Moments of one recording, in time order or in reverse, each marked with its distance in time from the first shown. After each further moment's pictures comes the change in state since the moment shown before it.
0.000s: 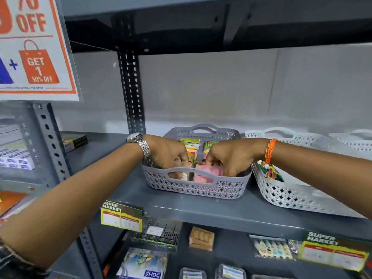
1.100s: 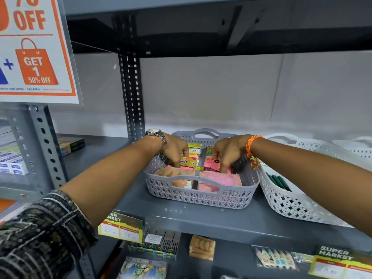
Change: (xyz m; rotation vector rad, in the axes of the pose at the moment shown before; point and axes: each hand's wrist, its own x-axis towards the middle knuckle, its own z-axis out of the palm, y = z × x) left_hand 0.074 -0.056 -0.014 0.080 0.045 -0.194; right_hand 0.062 0.040 -0.019 -0.116 -0.030 0.318
